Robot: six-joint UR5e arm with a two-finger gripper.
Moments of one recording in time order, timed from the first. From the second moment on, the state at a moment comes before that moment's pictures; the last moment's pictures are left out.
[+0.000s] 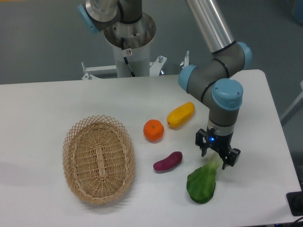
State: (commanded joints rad) arm 2.64 -2.07 -1.63 -0.68 1.43 1.38
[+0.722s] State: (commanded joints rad) arm 2.73 -1.91 -1.58 -0.93 1.43 1.54
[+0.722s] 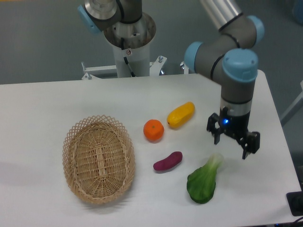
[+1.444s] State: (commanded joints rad) arm 2.75 -1.89 -1.59 -0.96 1.43 1.58
